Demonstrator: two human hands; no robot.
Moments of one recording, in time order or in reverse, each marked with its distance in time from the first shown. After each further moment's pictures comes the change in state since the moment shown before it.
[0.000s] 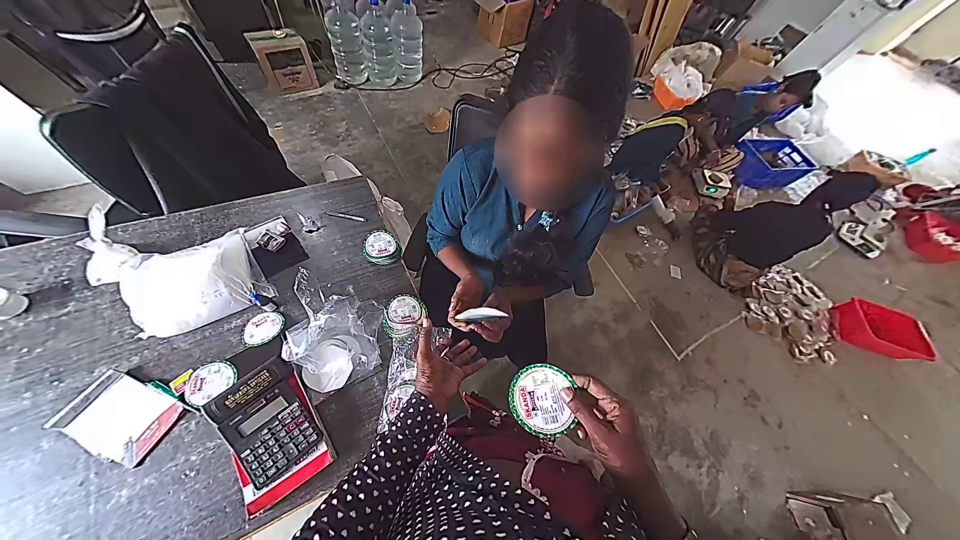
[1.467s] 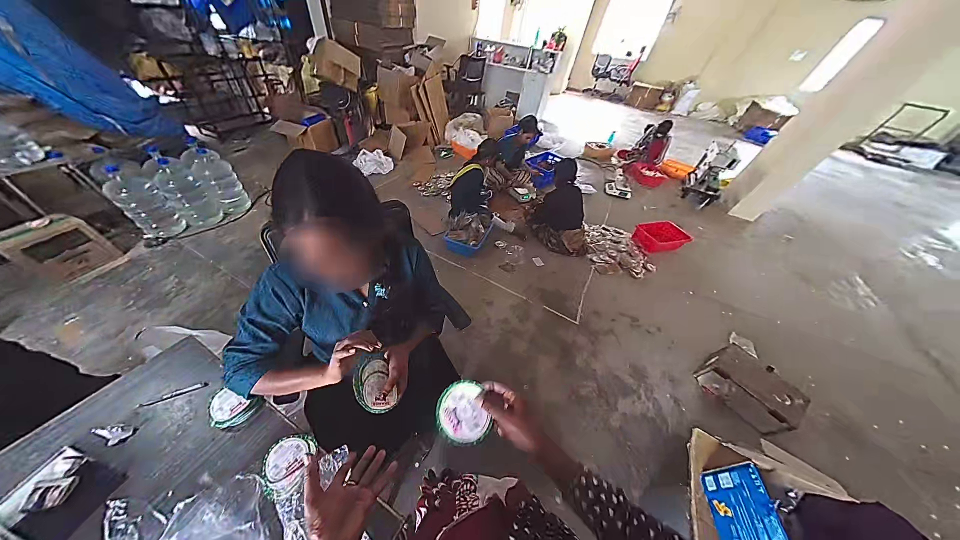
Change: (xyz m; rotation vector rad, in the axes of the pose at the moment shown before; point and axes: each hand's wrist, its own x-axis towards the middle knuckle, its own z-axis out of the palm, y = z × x) left_hand -0.003 -0.021 0.002 0.261 -0.124 0.031; right_hand 0.026 0.024 -0.076 0.053 0.183 0.196
